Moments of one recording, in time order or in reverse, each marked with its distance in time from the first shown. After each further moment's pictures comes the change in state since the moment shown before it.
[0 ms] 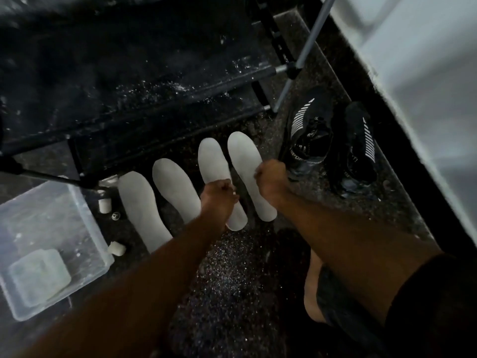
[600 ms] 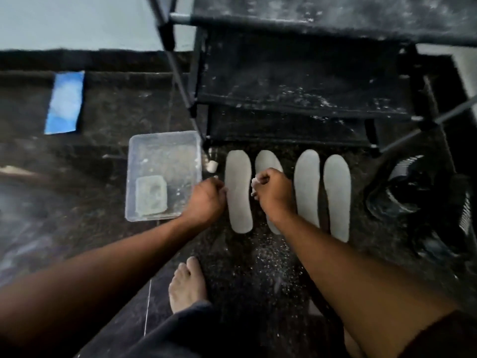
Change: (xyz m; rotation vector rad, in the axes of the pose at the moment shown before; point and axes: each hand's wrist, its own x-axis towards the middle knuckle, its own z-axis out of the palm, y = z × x) left_hand -0.100 -0.048 -0.226 0.515 0.343 0.171; right_hand -0.136 -0.176 0.078 0.450 -0.045 -0.340
